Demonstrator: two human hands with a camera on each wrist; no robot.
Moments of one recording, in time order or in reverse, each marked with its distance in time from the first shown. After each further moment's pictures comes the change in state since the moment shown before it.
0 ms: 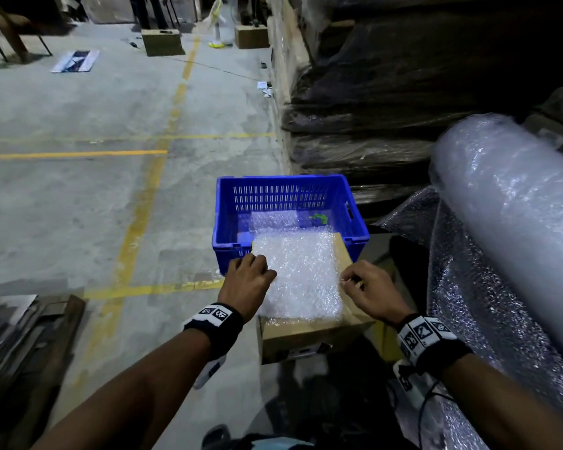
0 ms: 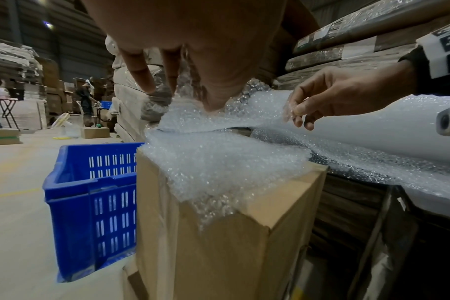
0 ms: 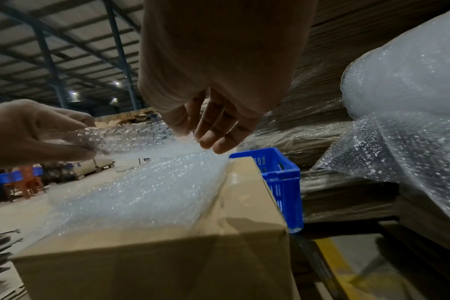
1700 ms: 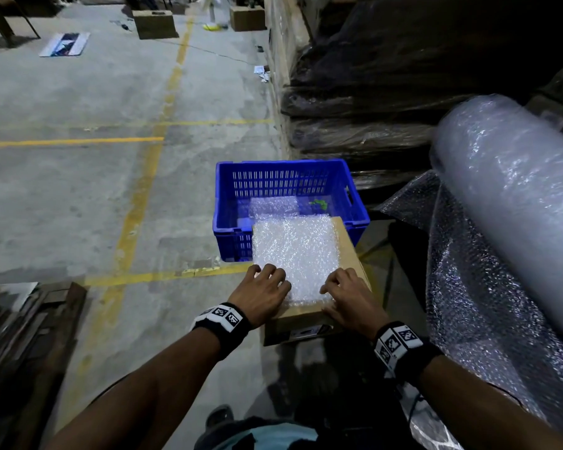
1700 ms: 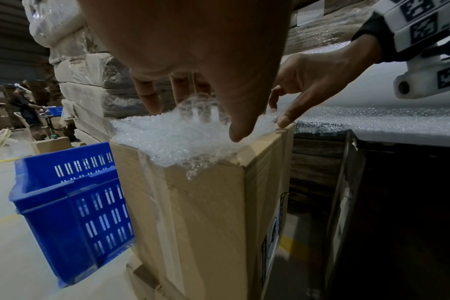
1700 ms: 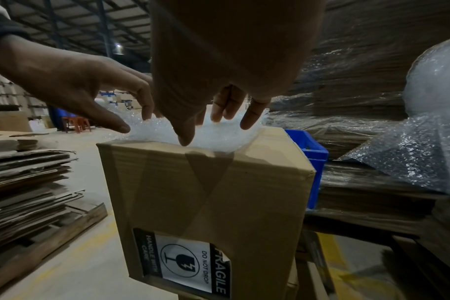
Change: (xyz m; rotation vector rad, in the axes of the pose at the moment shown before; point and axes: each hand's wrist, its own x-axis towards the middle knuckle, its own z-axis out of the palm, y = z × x) left_hand -0.031 0.018 0.016 0.107 -0.238 0.315; right_hand -0.040 -0.011 0.055 -0.470 -0.293 -0.053
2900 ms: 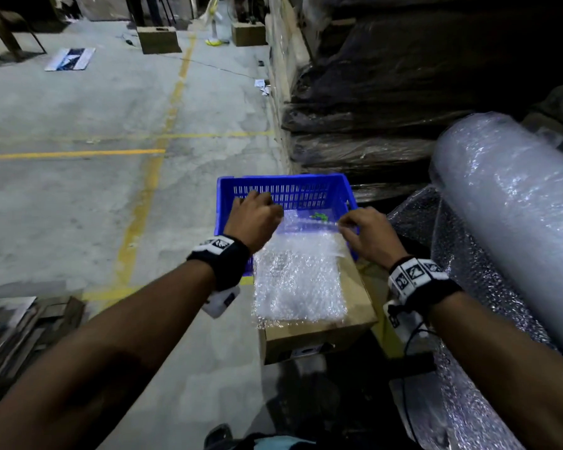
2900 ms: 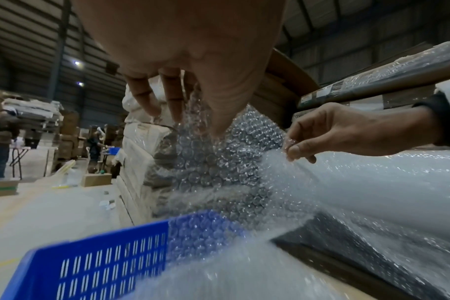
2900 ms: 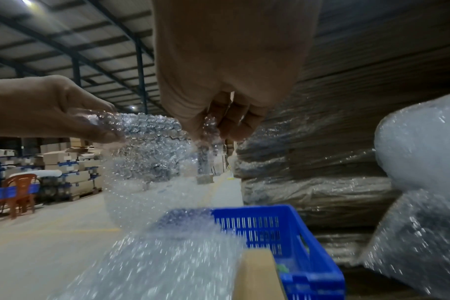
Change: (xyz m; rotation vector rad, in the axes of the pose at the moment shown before) left_hand 0.083 -0.098 -0.104 -0.193 0.298 -0.349; right_hand 0.101 0.045 -0.121 0.211 0.339 0.088
